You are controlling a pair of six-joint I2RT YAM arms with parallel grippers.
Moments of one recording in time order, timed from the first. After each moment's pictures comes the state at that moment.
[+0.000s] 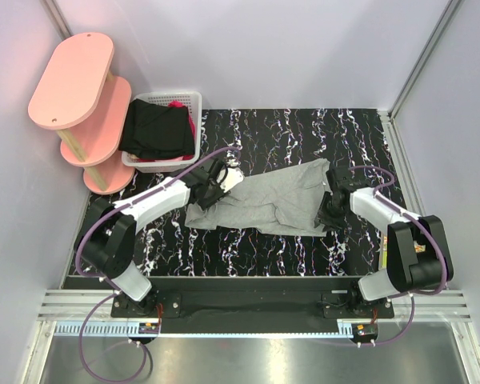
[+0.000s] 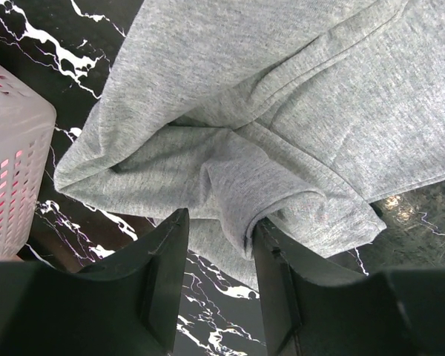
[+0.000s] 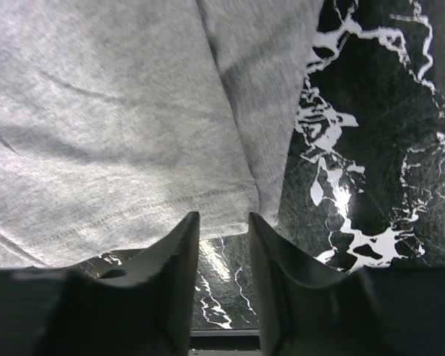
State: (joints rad) left arm -0.57 1.61 1.08 -0.53 -0.13 0.48; right arm 0.21 1.46 0.81 -0.63 -0.03 0.62
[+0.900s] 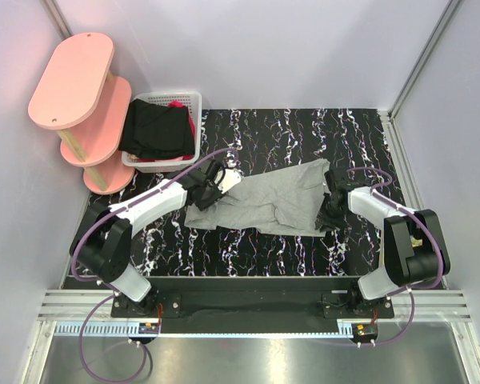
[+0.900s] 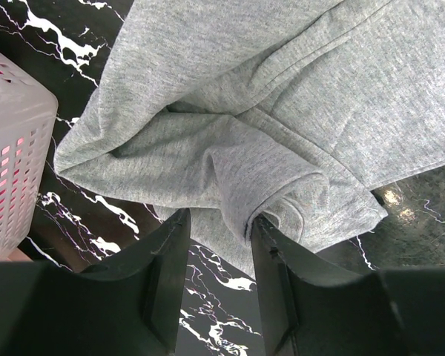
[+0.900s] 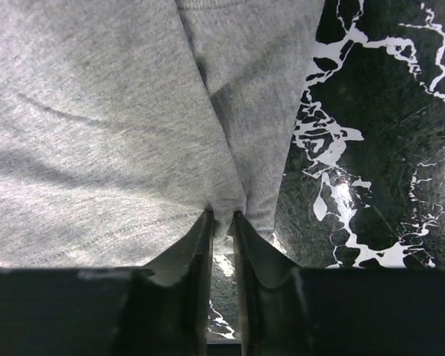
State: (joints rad) left arm -0.57 1.57 1.05 -0.53 -0.13 0.49; right arm 0.21 1.51 0.81 -0.61 -0.03 0.64
